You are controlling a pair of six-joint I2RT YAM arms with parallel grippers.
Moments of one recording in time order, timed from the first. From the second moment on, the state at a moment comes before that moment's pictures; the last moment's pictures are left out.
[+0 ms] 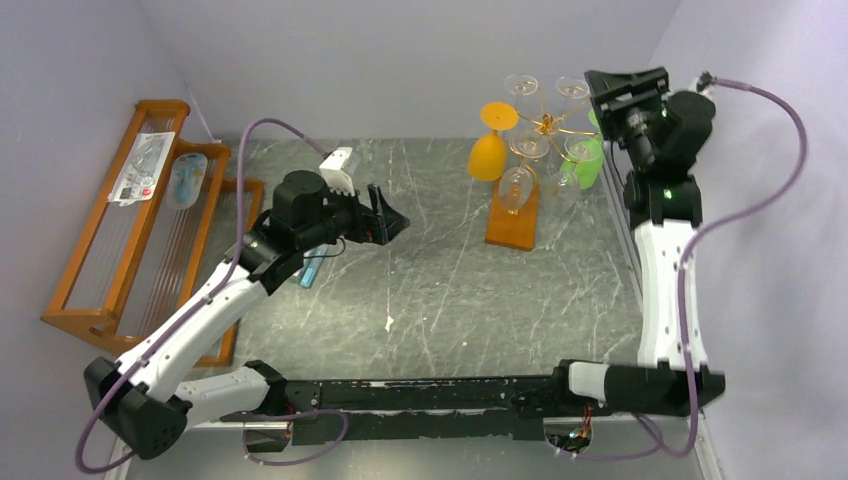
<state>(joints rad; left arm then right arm) -0.61 1.13 1.08 -0.30 0.21 -0.51 -0.10 1.33 1.61 -0.27 -0.16 1.10</state>
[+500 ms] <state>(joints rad) -0.61 0.93 1.17 -0.39 -0.06 -0.30 -0.11 0.61 1.15 -0.60 0.21 0.57</state>
